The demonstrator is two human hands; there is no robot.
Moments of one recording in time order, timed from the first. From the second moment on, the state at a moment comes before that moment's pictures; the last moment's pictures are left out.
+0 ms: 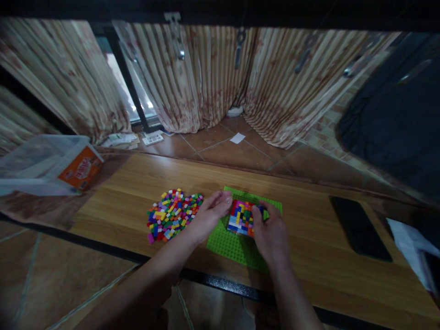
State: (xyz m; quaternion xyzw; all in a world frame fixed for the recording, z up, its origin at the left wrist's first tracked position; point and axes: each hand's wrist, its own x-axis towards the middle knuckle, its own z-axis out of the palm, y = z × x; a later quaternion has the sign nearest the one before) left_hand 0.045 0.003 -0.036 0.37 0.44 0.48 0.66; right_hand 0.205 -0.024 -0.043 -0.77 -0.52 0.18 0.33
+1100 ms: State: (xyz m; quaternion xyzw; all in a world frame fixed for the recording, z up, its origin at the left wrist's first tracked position) left_hand -0.035 0.024 -0.014 0.71 0.53 0.30 0.35; right_hand 0.192 -0.011 -0.040 -0.72 -0.55 0.16 0.40
